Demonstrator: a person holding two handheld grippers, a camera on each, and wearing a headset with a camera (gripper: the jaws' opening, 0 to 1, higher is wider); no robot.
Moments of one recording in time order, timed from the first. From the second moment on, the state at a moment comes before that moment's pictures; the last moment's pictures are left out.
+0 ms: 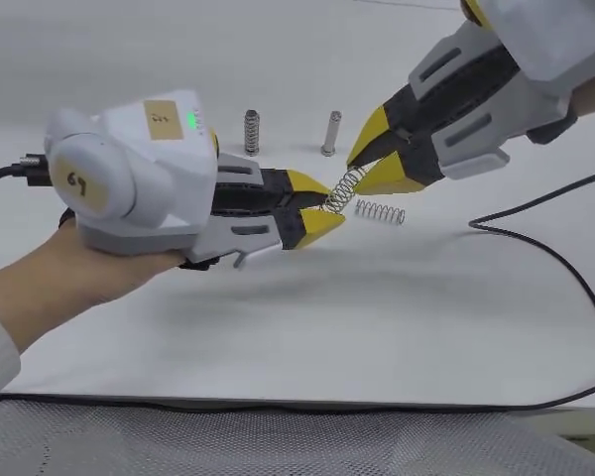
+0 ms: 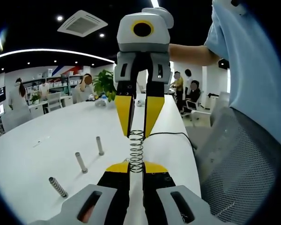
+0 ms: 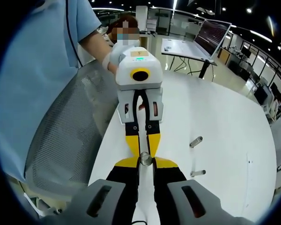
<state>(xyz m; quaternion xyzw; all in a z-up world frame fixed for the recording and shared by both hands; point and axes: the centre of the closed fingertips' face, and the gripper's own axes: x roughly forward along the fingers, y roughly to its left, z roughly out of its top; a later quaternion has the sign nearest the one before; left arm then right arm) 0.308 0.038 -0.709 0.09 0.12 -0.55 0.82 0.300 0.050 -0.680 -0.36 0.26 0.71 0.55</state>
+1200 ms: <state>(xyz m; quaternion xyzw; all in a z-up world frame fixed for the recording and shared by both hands) 0.306 0.029 -0.706 0.09 0.12 -0.56 0.81 0.295 0.046 -0.695 -0.39 0.27 0.71 0.51</state>
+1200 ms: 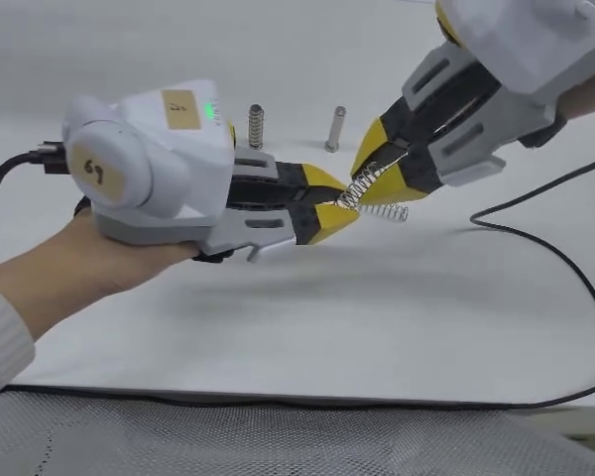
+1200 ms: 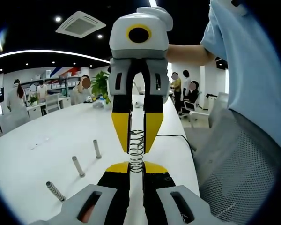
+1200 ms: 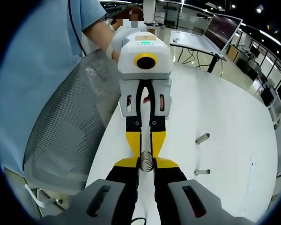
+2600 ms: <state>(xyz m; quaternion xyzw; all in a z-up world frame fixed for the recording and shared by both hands) 0.305 0.025 -0.706 0.07 0.12 -0.56 0.81 0.293 0.042 -0.700 -0.39 0.29 0.71 0.50</state>
